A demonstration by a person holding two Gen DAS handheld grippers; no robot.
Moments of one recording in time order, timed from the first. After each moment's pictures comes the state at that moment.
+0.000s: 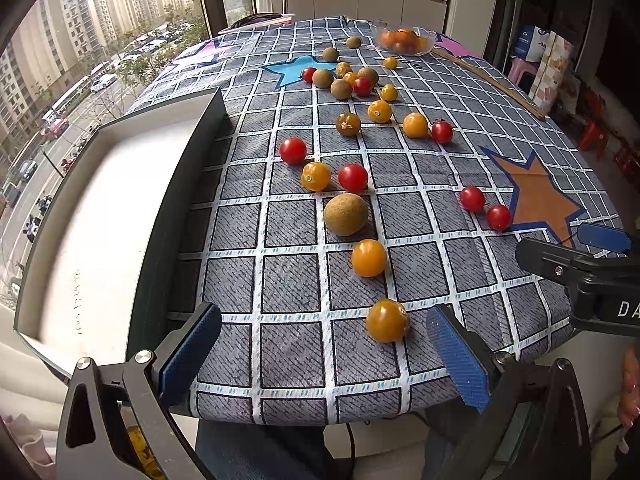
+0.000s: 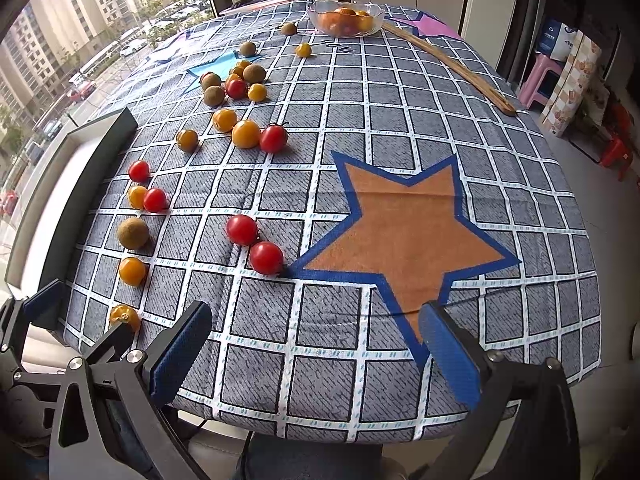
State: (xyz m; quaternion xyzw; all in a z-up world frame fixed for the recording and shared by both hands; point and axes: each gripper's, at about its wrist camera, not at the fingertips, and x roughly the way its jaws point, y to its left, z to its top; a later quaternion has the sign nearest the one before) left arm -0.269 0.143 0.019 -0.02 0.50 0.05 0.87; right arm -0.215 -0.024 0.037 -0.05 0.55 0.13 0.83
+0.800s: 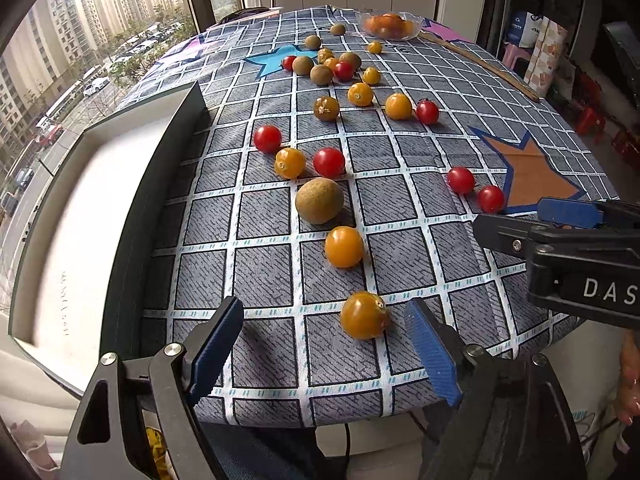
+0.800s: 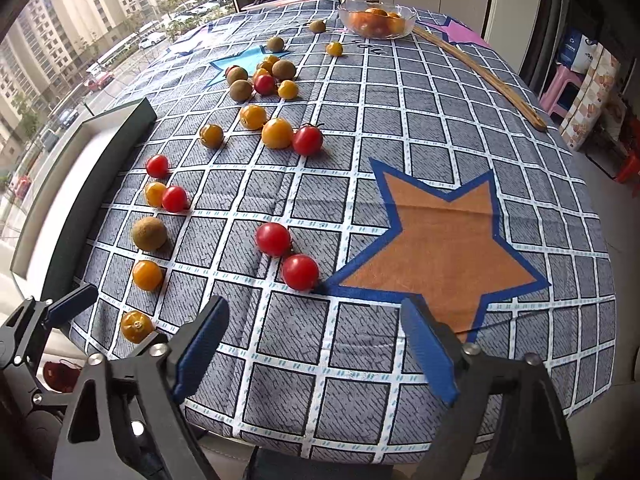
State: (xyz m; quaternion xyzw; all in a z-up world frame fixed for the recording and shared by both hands) left arm -0.266 0.127 0.009 -0.01 0.51 0.04 0.86; right arm -0.204 -0.003 0.027 -0.05 0.55 0.17 0.81
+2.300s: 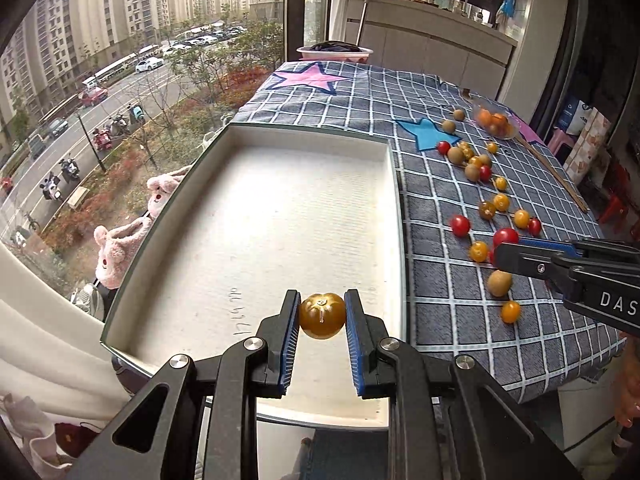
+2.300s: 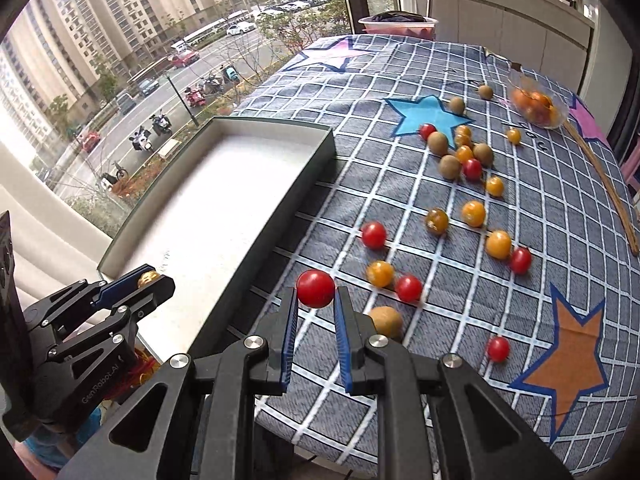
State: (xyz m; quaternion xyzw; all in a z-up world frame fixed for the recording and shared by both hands) left arm -0.302 0.296 0.062 -0.09 0.44 0.14 0.88; right arm -0.220 0.162 0.085 -0.09 0.51 0.33 0.79
